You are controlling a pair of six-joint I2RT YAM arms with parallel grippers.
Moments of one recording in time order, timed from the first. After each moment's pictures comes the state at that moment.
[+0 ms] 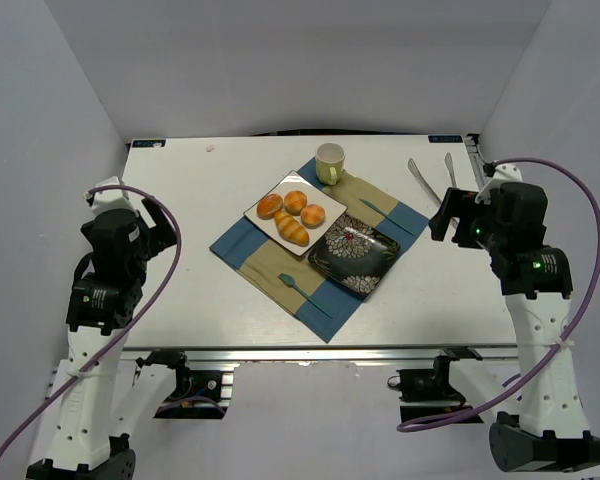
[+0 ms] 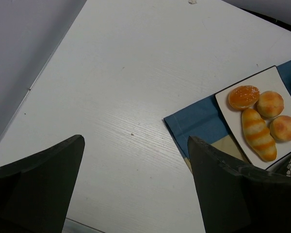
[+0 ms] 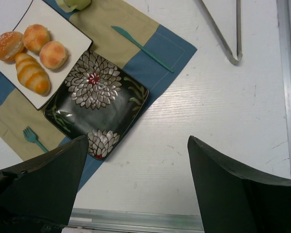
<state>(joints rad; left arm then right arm) -0.12 0.74 1.12 -0.80 -0.39 -0.33 0.05 0.88 1.21 -0.90 -0.10 0.16</state>
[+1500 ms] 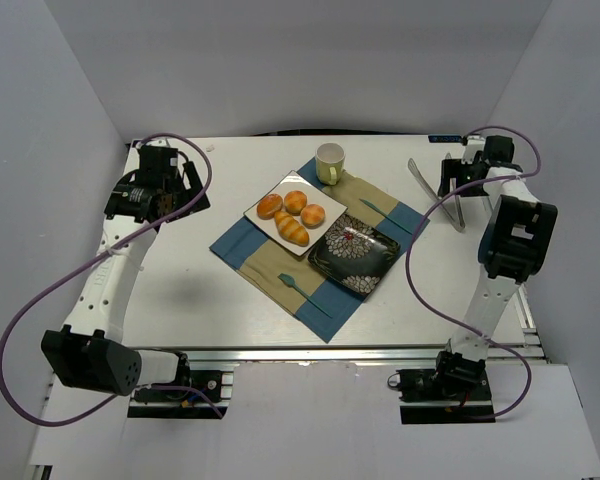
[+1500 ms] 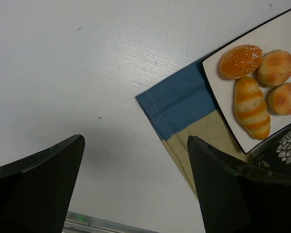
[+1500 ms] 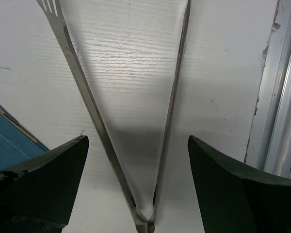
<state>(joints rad) -0.16 1.30 1.42 -0.92 -0.26 -0.42 -0.23 2.13 1.67 -0.43 -0.29 -0.27</state>
